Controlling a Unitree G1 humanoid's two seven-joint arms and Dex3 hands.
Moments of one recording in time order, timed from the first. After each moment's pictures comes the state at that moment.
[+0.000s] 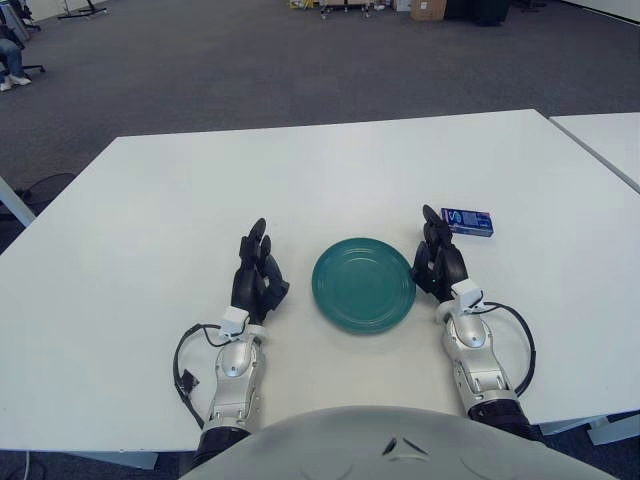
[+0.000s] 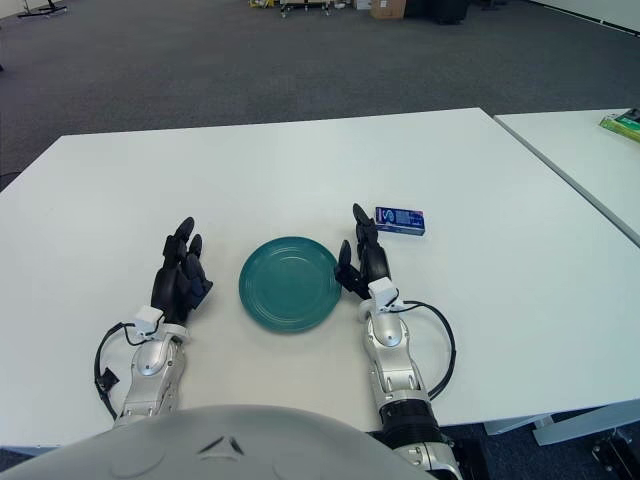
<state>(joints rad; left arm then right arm) 0.24 -0.12 0.00 0.27 -0.02 -0.27 0.00 0.12 -0.02 0.07 0.25 -0.07 -0.27 -0.06</state>
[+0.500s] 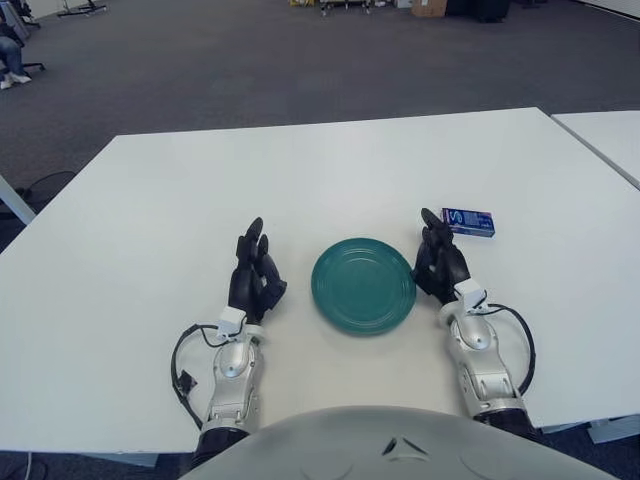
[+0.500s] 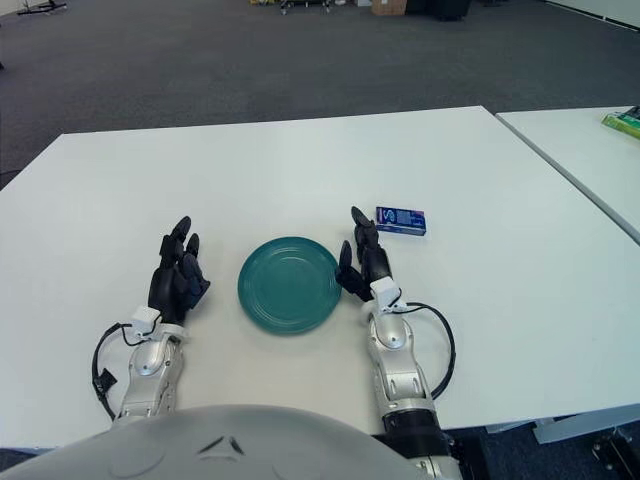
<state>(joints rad) 0.25 -0.12 0.01 0.26 -0.03 -0.27 0.00 0.20 -0.04 0.06 0.00 -0.06 -0.02 -0.02</state>
